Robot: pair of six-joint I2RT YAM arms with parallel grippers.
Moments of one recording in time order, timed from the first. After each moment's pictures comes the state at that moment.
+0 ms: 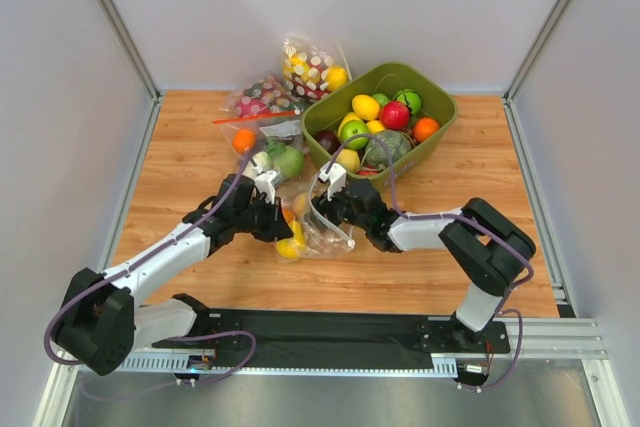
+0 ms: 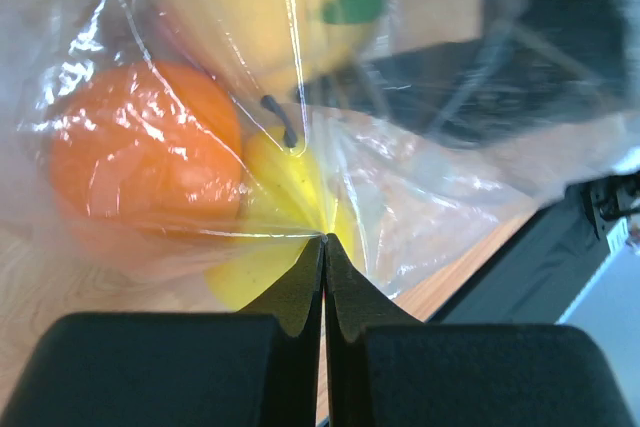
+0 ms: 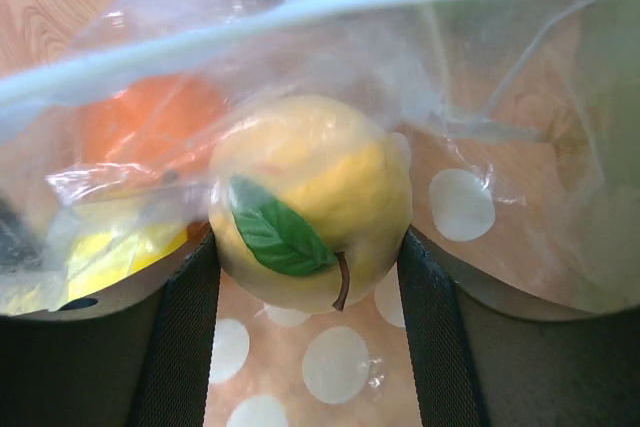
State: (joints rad) left arm -0.50 1.16 0.61 -0.22 0.44 -0.36; right arm 0.79 1.75 0.74 0.62 -0.16 0.12
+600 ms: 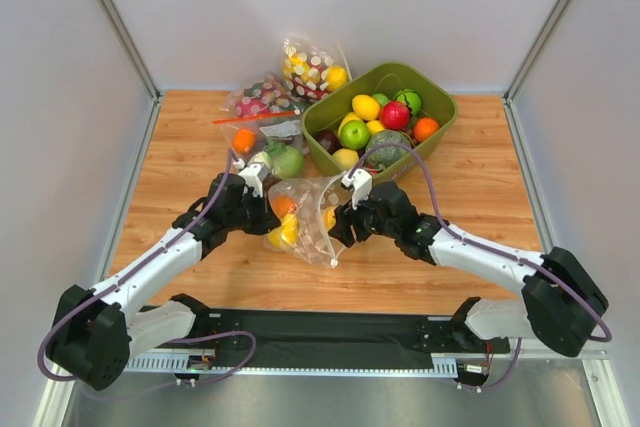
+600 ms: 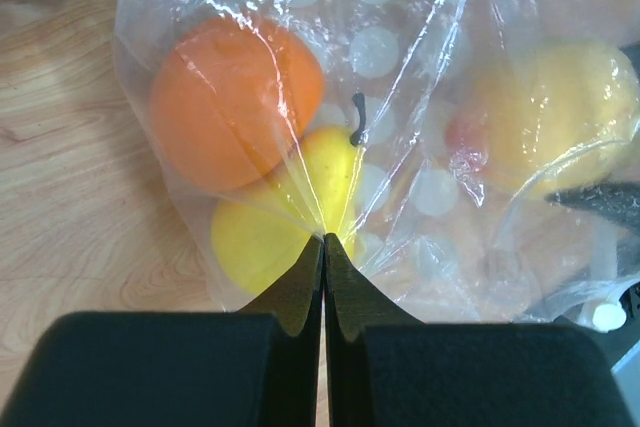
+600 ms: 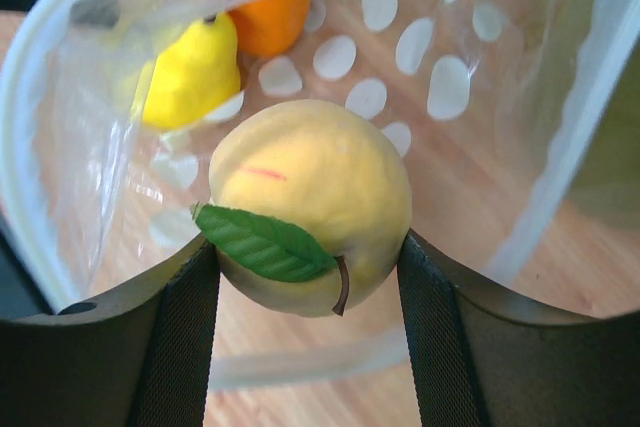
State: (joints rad) left arm -0.47 1.07 0.61 -0.25 0.25 -0.40; right arm 0.79 1.32 0.67 0.11 -0.13 0.14
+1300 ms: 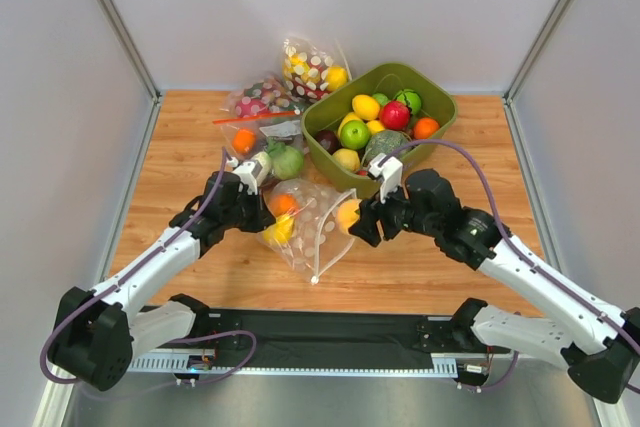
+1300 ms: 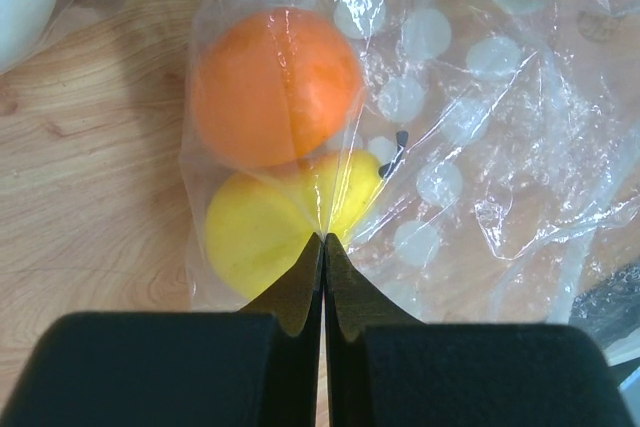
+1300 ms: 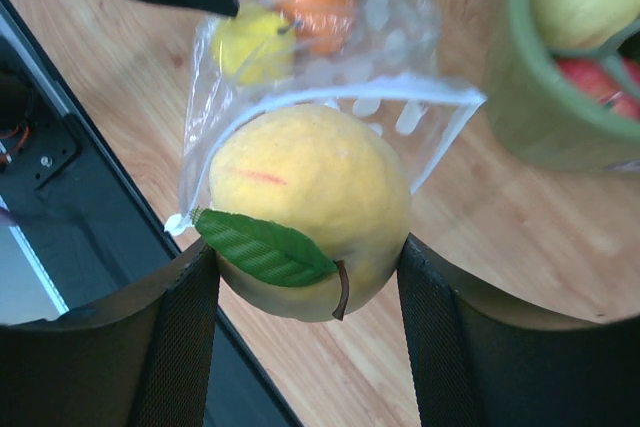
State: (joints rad) left arm -0.42 1.07 0.62 -0.26 0.24 -0.40; right arm 0.79 0.96 0.89 -0.49 -0.18 0.13
